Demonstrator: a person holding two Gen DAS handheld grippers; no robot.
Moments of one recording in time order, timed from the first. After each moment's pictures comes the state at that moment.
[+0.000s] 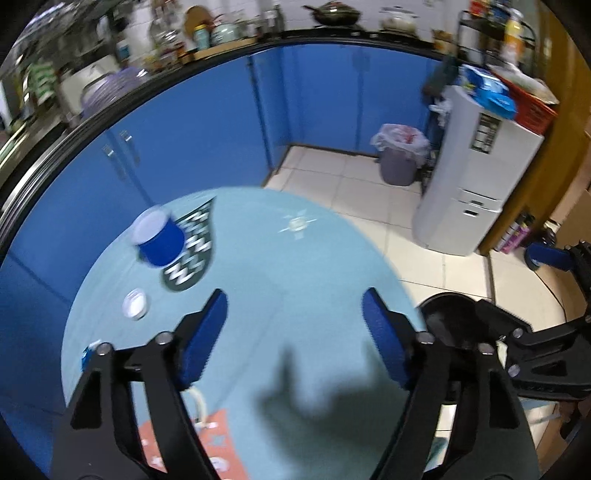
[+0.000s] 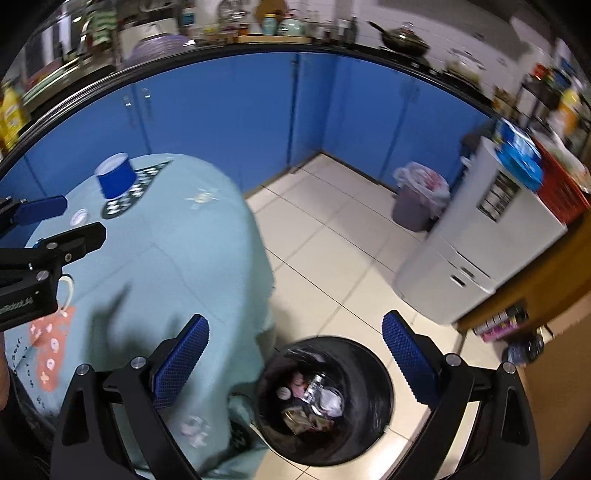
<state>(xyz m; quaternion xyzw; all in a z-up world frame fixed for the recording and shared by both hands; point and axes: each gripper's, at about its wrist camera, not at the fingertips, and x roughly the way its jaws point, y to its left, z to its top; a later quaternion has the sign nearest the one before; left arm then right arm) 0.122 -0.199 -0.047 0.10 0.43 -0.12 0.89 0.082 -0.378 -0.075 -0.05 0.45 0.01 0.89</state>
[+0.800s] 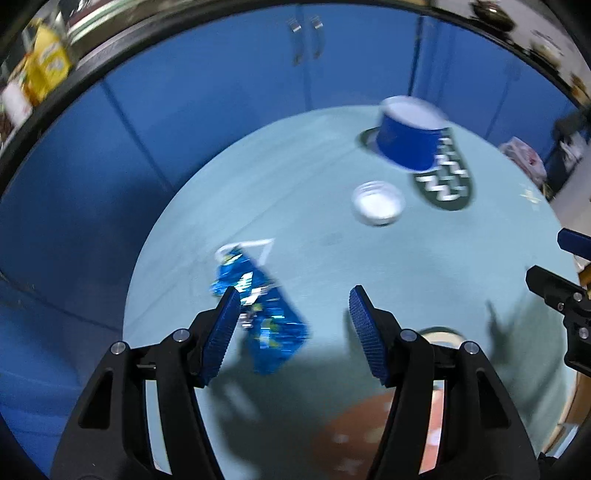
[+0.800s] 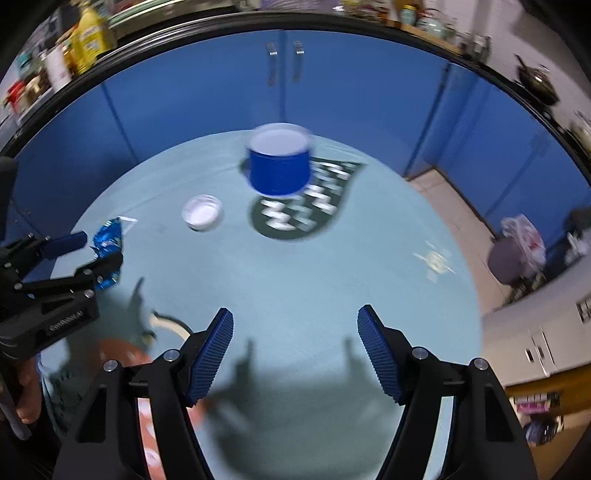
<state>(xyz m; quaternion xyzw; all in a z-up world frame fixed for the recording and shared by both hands) 0.143 0.044 -0.126 0.00 0.52 0.08 0.85 0.173 -0.150 -0.110 -0.12 0.49 0.18 0.85</state>
